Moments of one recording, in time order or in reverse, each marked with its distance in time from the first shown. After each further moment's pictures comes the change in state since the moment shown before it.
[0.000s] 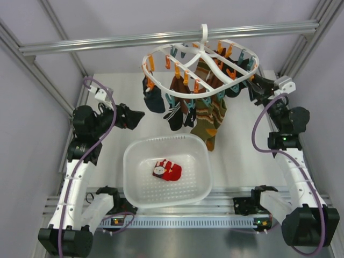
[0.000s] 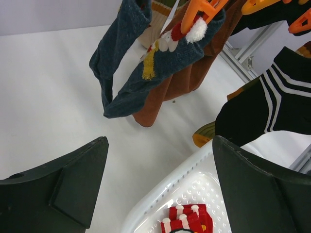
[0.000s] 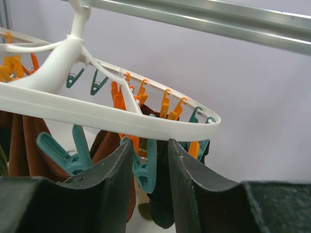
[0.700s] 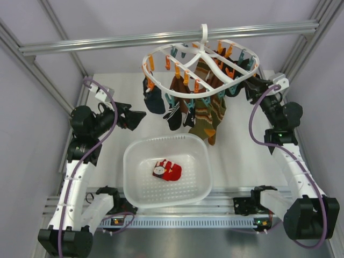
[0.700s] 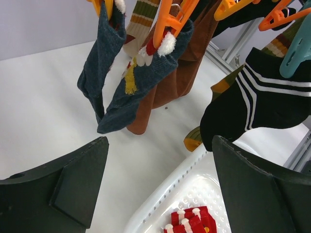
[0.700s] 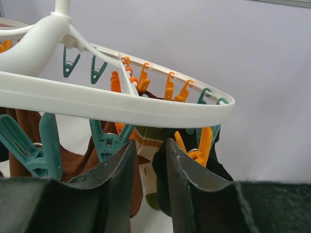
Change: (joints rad) left arm -0.002 -0.002 0.000 0.066 0.075 0.029; right arm 0.040 0.075 0.000 -0.021 0.068 -0.005
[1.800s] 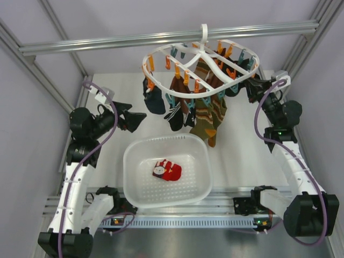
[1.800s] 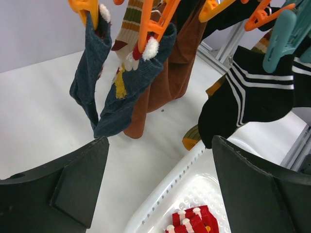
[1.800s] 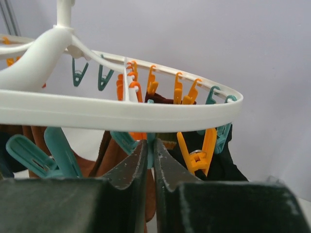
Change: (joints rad) left arm 0.000 -0.022 -0.004 0.016 0.035 0.020; right arm 0.000 0.021 0.008 0.020 -0.005 0.108
